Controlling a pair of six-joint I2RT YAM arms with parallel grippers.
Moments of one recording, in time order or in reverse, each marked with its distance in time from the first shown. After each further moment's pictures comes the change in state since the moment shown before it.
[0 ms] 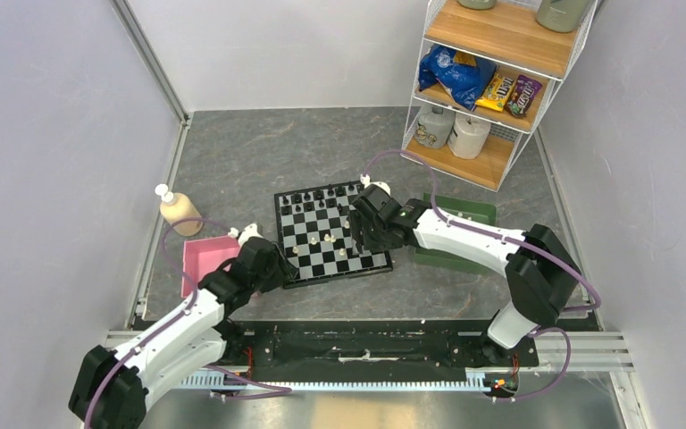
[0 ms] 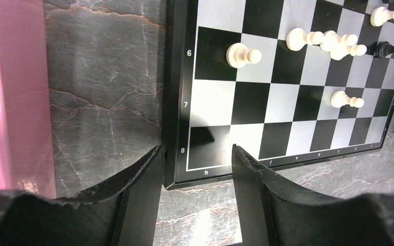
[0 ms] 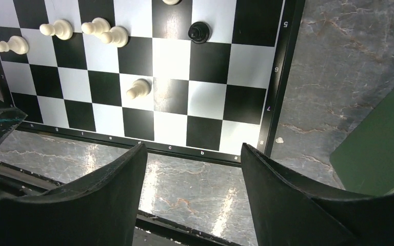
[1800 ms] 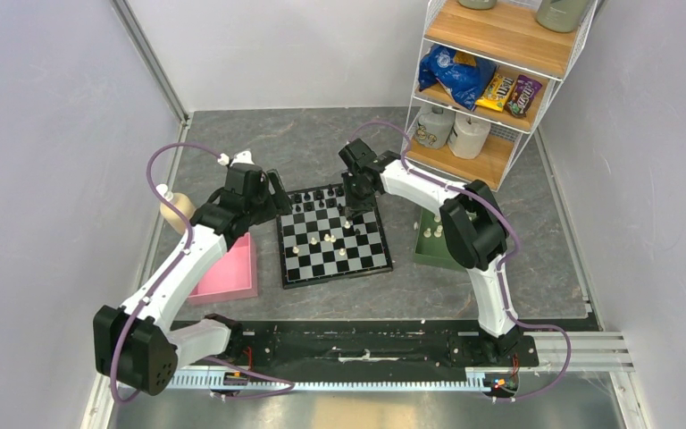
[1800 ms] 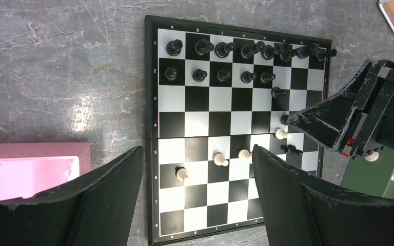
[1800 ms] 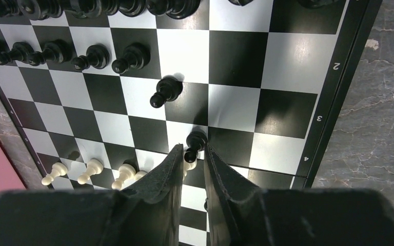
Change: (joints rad) left arm 0.217 0.376 0.609 -0.122 0.003 0.307; right arm -0.196 0.520 0.577 -0.121 -0.211 -0.074
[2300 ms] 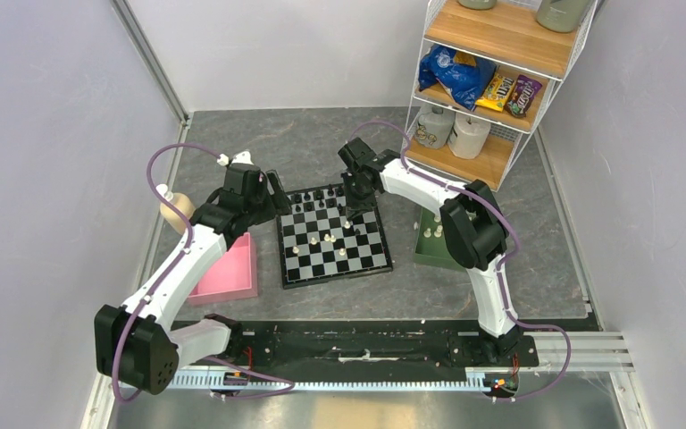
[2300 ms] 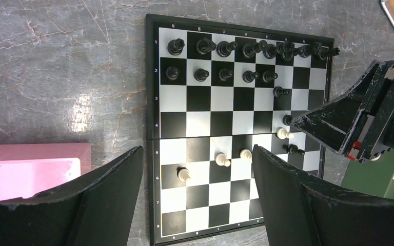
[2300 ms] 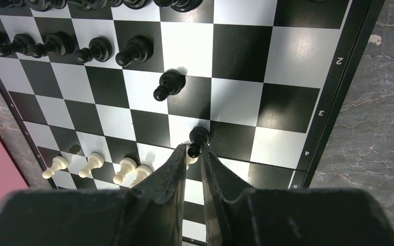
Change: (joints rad) left arm 0.019 0.005 -0.013 0.010 0.020 0.008; right arm 0.000 0.002 0.019 -0.036 -0.006 -0.012
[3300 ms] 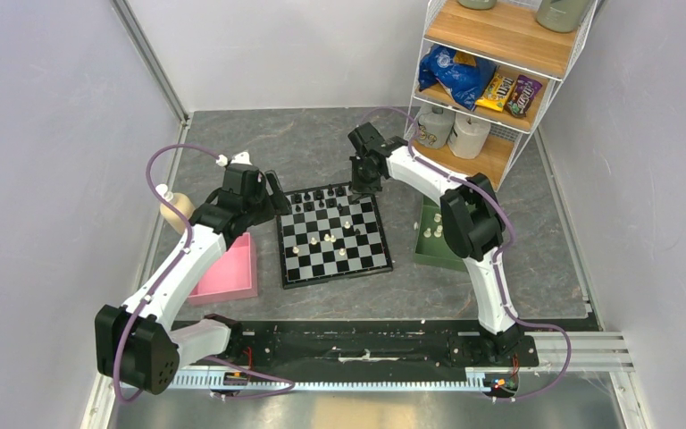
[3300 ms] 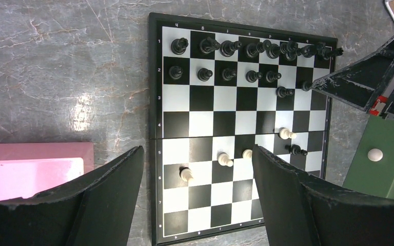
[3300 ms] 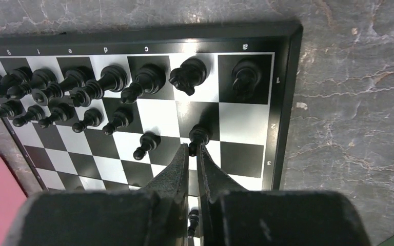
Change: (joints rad) left arm 0.013 0.000 -0.006 0.000 0.011 0.006; right arm -0.077 0.084 0.135 -0.009 0.026 -0.006
